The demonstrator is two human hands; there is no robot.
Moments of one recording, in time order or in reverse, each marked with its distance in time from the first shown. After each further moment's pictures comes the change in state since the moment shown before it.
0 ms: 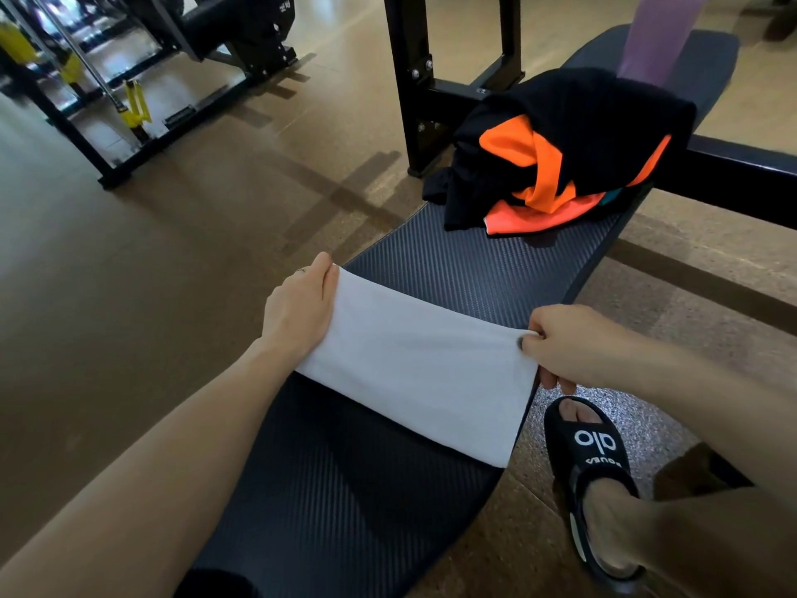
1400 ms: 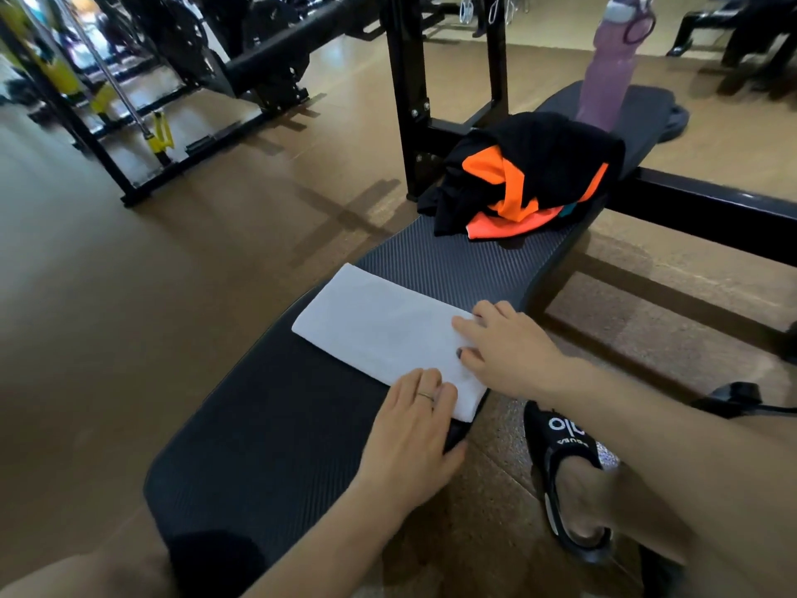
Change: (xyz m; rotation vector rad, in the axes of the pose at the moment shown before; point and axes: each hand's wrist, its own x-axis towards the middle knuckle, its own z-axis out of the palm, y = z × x) left_hand -0.216 0.122 0.003 0.257 -0.125 0.510; right_hand -0.023 0.001 0.059 -0.524 0.363 -0.403
